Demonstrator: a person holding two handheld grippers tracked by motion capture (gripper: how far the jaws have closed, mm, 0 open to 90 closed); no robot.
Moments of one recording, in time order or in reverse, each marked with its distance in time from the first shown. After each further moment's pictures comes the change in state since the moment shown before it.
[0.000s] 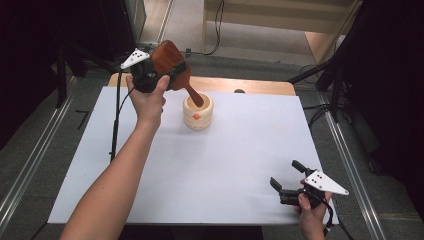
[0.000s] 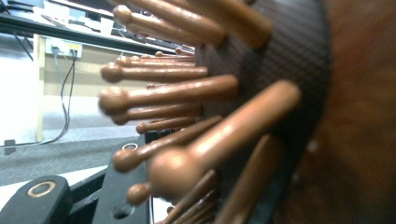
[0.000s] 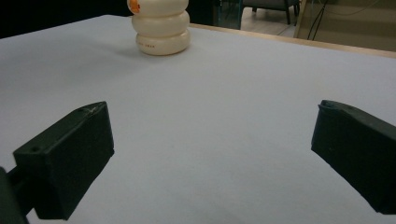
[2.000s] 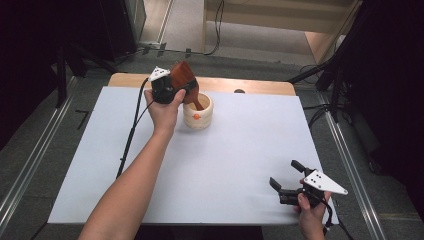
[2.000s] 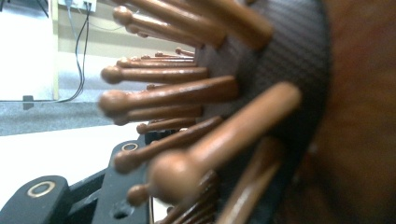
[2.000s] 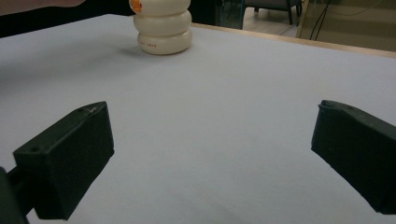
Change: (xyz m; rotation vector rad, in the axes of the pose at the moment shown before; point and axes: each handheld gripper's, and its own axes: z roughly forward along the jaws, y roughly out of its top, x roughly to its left) left arm 0.013 -0.063 0.042 0.125 0.085 -0.044; right arm 0.000 -0.001 0.002 0.000 0.006 -0.006
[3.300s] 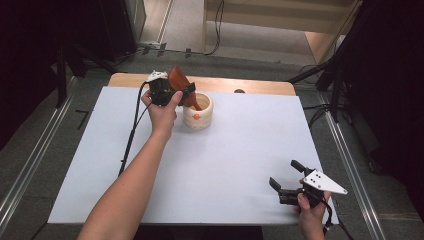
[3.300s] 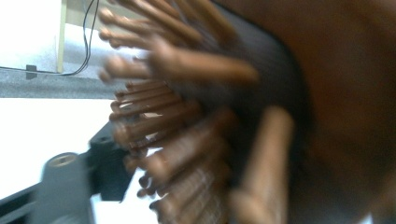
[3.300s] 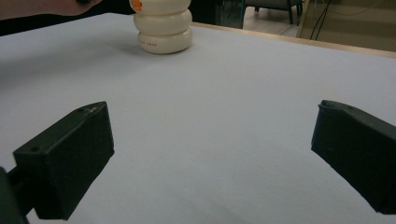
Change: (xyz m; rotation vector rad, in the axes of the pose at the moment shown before) left arm 0.017 -0.011 0.005 0.055 0.022 -0.089; right arm 0.000 0.000 0.001 0.003 0.003 -0.004
